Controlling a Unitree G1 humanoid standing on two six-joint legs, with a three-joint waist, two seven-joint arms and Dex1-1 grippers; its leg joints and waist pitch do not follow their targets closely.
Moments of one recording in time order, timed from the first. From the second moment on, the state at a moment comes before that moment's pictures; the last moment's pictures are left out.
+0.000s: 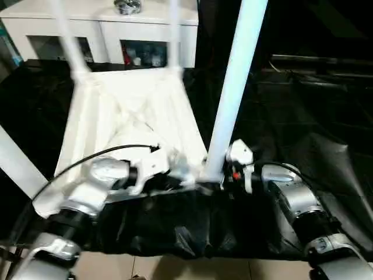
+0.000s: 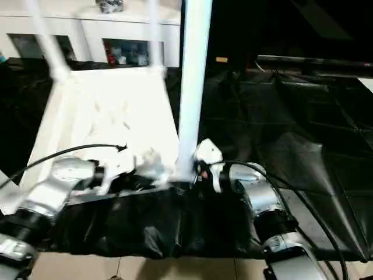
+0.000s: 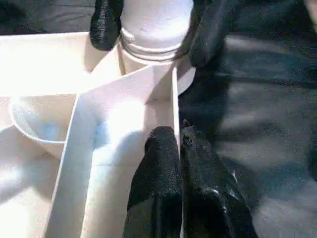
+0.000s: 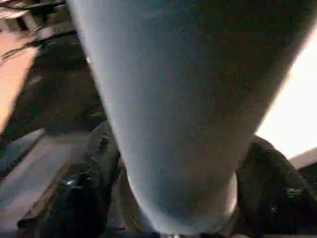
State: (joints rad) left arm -0.47 0.43 -0.30 0.46 0.01 0.01 -1.29; right arm -0.51 -0.29 0.21 0.65 0.09 0.00 1.26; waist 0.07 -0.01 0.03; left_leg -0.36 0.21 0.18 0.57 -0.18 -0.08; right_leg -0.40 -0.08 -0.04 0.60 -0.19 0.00
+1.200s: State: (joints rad) left arm -0.51 0.21 -0.26 0.51 0.13 0.15 -0.87; right arm -0.48 -0.07 0.04 0.68 0.01 0.04 0.52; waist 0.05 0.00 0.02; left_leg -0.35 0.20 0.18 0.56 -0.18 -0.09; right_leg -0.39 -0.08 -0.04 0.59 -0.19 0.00
